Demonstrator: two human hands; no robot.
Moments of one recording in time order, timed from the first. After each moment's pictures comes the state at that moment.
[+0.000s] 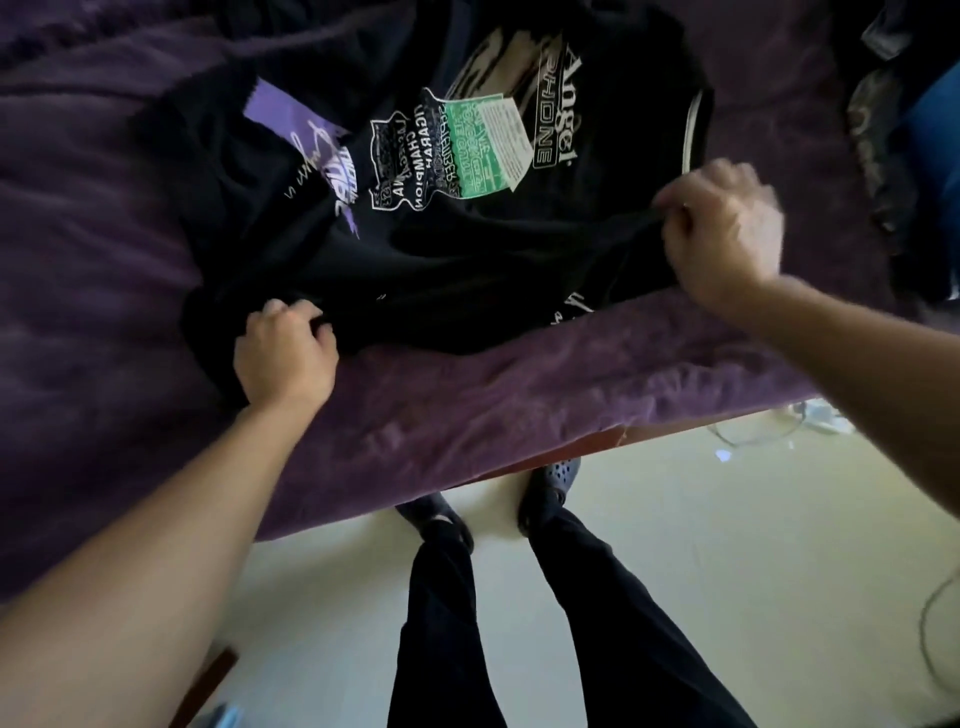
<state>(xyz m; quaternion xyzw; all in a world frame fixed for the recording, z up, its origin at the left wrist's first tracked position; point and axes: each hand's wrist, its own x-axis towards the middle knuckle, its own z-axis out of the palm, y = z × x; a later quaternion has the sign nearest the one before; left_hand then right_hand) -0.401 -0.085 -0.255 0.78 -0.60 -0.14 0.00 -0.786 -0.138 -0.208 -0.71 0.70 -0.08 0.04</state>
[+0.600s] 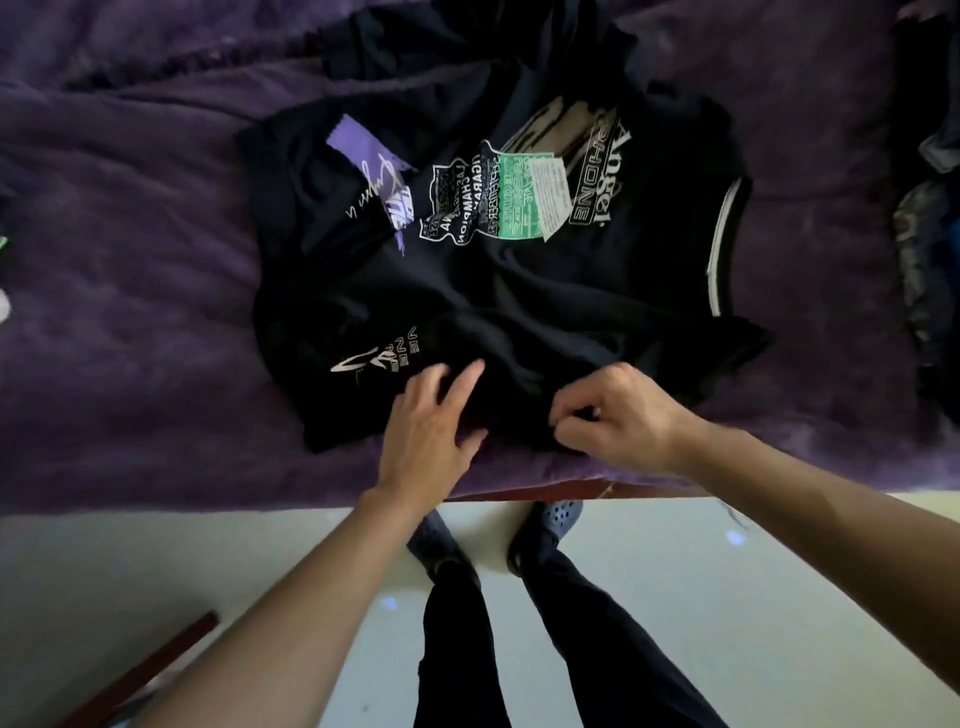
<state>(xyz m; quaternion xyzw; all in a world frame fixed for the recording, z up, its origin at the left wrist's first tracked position) -0.516 -0.006 -0.234 0.68 -0.70 -0.21 0.05 -0.731 -0.080 -0.168 -0.78 0.42 -0.03 0.46</state>
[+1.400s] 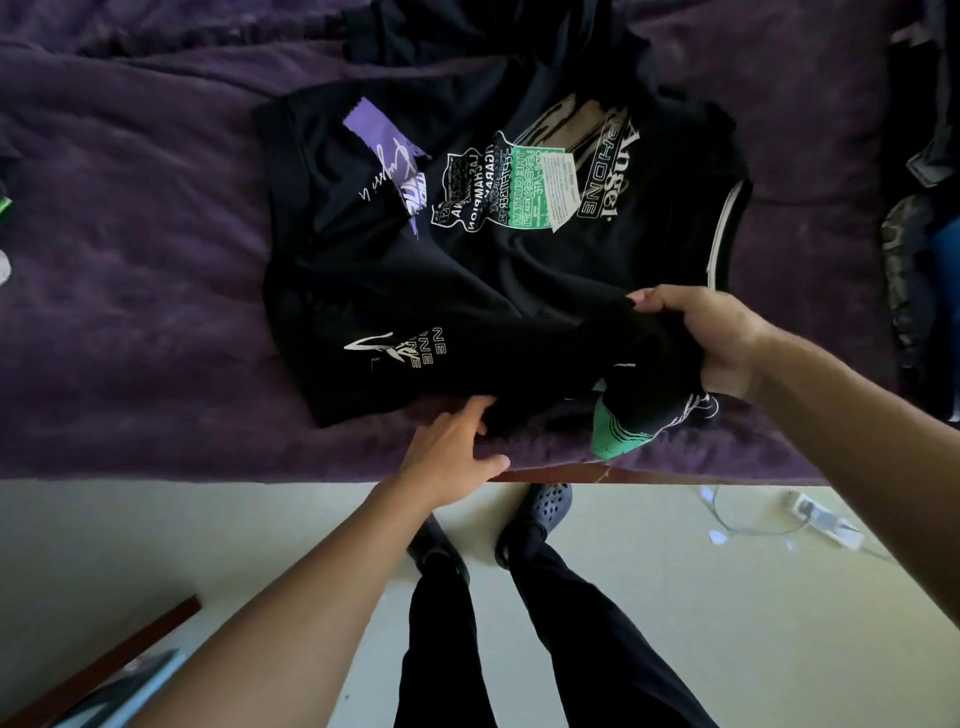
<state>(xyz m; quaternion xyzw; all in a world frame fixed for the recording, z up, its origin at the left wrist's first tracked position) -0.524 0.016 -0.242 0.66 -0.59 -0.46 -0.03 -0.762 -0.128 -0.158 -0.23 0.60 -0.15 0.75</state>
